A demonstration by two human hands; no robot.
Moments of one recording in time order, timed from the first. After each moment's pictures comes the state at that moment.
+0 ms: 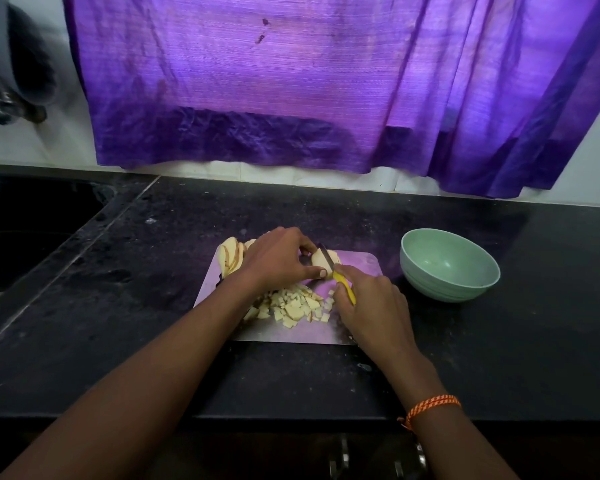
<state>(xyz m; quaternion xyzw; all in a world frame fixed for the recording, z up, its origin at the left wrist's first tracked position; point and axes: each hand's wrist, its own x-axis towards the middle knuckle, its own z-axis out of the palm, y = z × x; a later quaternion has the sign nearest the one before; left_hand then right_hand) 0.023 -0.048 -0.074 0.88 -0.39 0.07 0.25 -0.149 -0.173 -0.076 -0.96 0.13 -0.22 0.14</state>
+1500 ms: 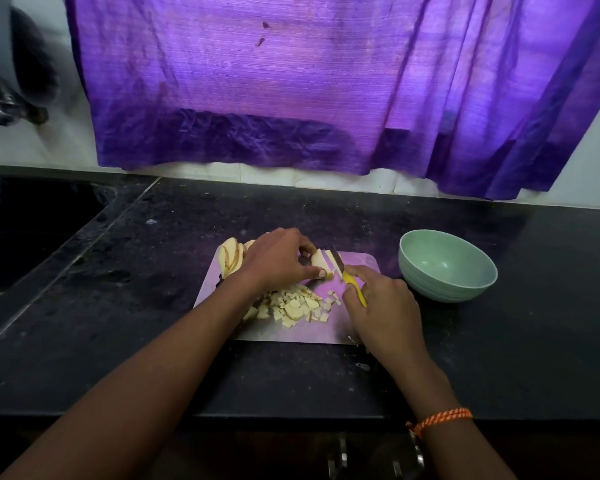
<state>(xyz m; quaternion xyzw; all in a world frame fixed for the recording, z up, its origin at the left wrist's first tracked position) 0.023 -0.049 -0.075 0.88 -0.39 0.07 0.25 -0.159 -0.182 -0.078 -0.94 0.17 -0.24 0.18</state>
